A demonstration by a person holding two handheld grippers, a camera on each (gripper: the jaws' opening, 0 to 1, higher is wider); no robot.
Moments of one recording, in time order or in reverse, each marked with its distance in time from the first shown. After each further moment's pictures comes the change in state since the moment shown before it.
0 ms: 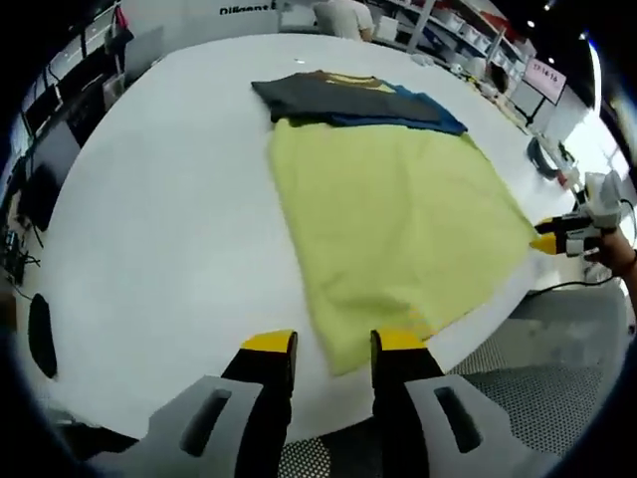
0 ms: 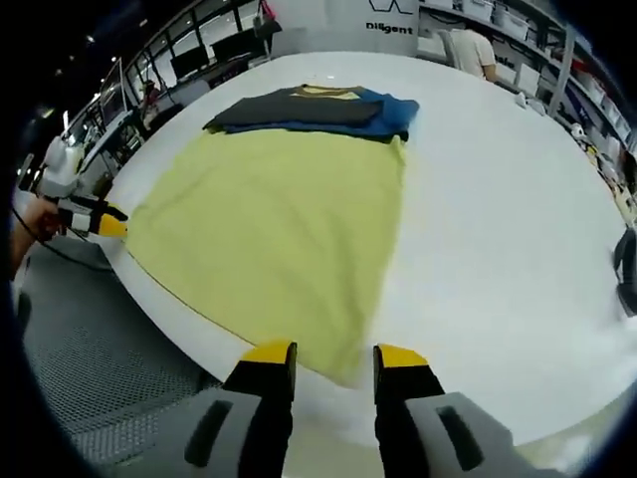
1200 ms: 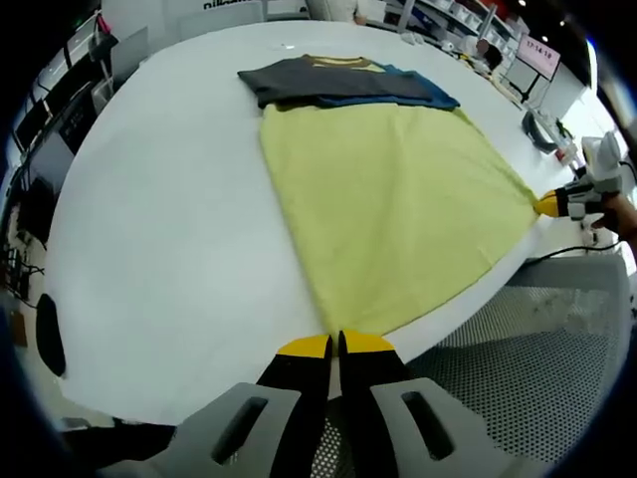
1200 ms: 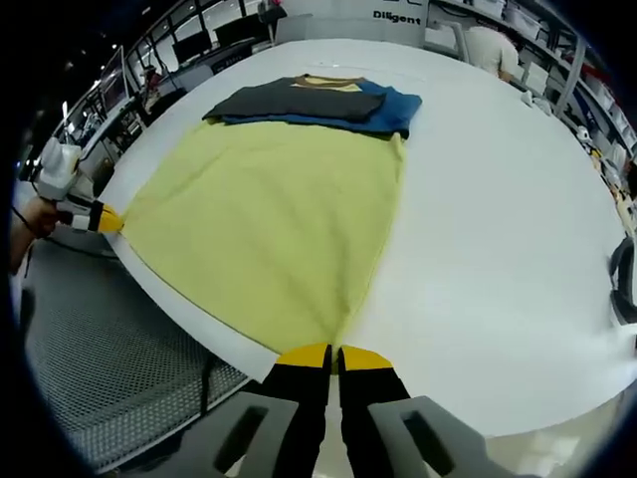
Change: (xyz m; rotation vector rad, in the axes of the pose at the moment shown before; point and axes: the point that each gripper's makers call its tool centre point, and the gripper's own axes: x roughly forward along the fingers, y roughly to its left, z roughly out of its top) left arm -0.010 0.000 -0.021 0.048 0.065 0.008; right arm -0.014 0.003 -0.004 -0.027 0.071 -0.003
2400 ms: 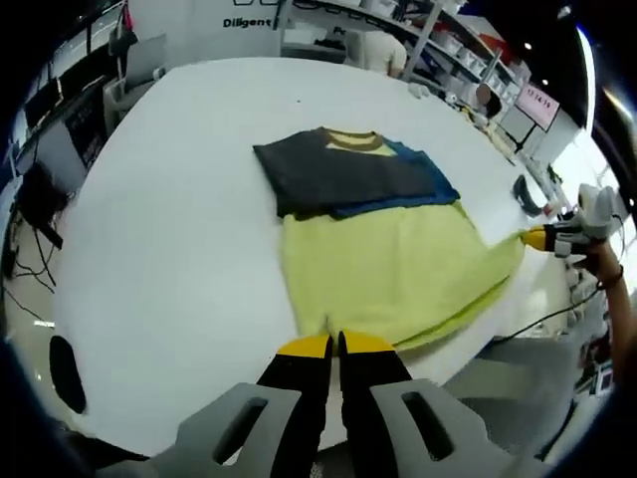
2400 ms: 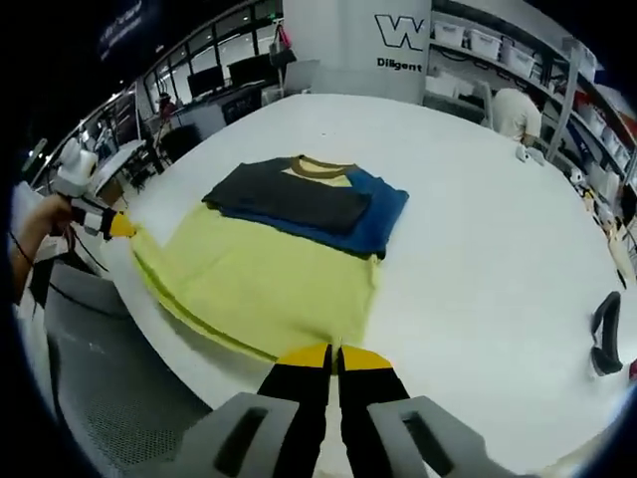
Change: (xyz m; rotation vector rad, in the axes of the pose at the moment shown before) left arm -0.043 0.020 0.101 -0.098 -0.155 -0.073; right arm -0.043 -0.013 0.105 -0.039 -0.224 -0.006
